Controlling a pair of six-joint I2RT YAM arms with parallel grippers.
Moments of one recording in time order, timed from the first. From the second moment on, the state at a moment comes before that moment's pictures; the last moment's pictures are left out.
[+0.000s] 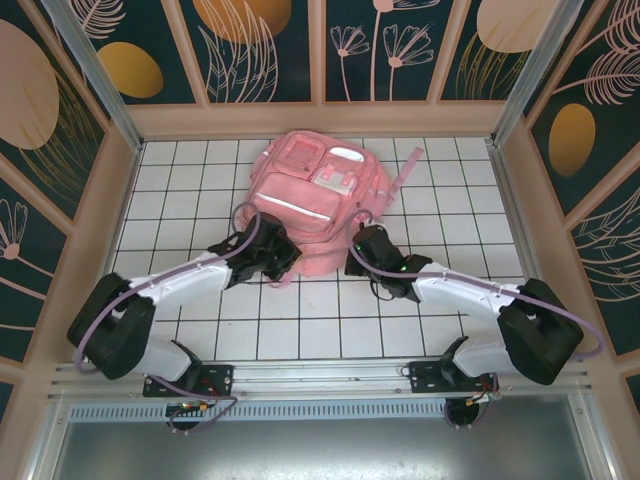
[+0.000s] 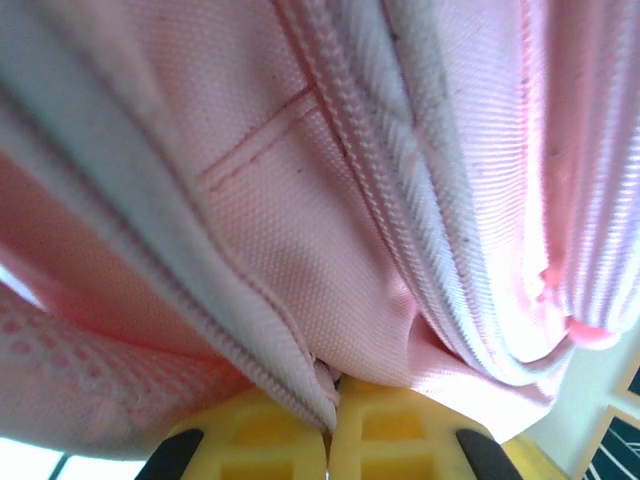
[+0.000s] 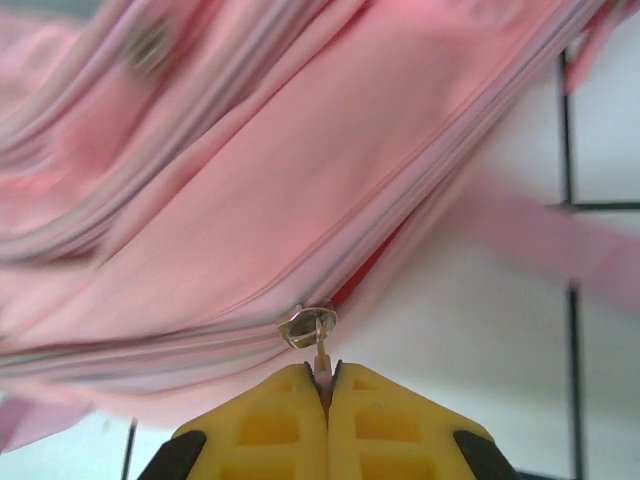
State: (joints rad) left arm -0.64 1.41 0.76 -0.17 0.15 -1.44; right arm 0.77 1.33 0.68 -0.14 0.18 0.70
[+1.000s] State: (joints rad) left arm -0.60 1.18 0.71 -0.28 0.19 -1.32; right arm 0.45 1.57 0.88 -0.16 -0.04 0.44
